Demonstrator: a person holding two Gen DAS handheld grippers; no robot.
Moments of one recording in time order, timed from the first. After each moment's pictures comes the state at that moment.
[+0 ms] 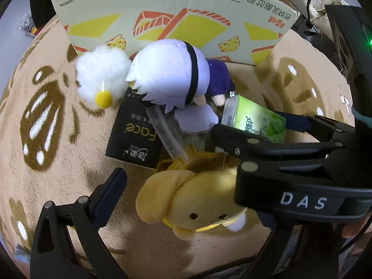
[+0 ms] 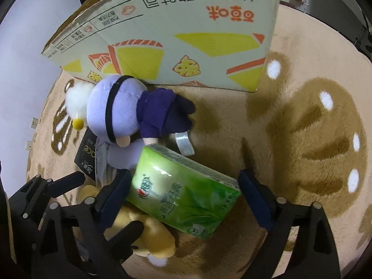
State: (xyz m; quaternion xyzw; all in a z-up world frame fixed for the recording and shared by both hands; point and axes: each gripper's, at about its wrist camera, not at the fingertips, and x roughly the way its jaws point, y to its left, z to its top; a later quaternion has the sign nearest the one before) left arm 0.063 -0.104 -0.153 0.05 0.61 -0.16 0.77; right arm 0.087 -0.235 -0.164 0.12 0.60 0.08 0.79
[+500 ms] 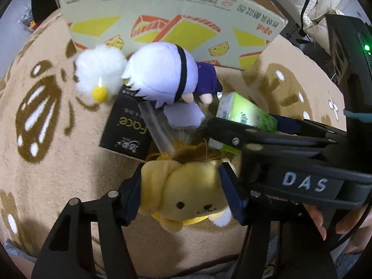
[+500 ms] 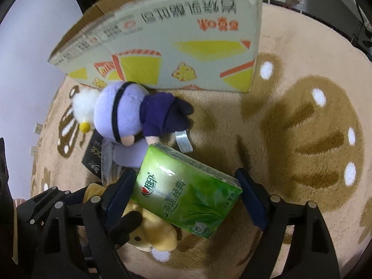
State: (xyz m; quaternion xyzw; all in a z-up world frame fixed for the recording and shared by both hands) left arm 0.050 -0.092 -0.138 0.01 0.60 -0.17 0.78; right arm 0.077 -0.244 -0.149 0.14 0.58 0.08 0.80
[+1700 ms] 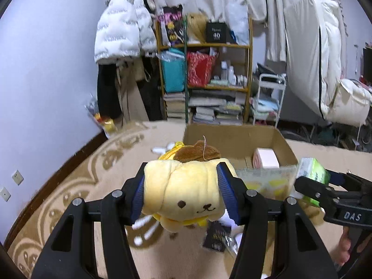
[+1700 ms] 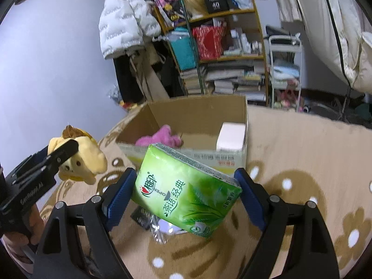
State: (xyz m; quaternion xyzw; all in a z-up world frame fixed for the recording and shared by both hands) left arm 0.039 -0.029 0.015 0.04 0.27 -0.05 0.96; right arm 0.038 -0.260 -0.022 0.13 0.34 0.10 0.93
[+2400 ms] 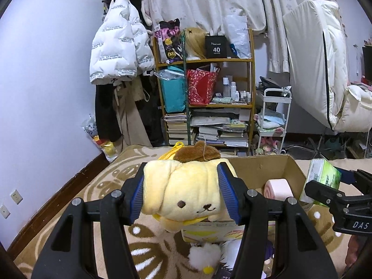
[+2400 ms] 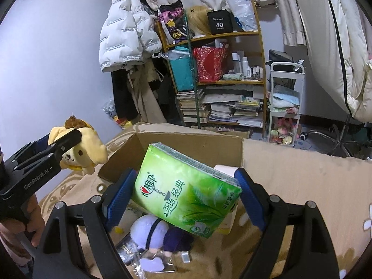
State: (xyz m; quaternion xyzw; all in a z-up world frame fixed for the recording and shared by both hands) left arm 0.107 -0.045 0.017 0.06 0.22 -0.05 0.97; right arm 0.089 -0.266 -0.012 0.09 0.29 0.08 0.95
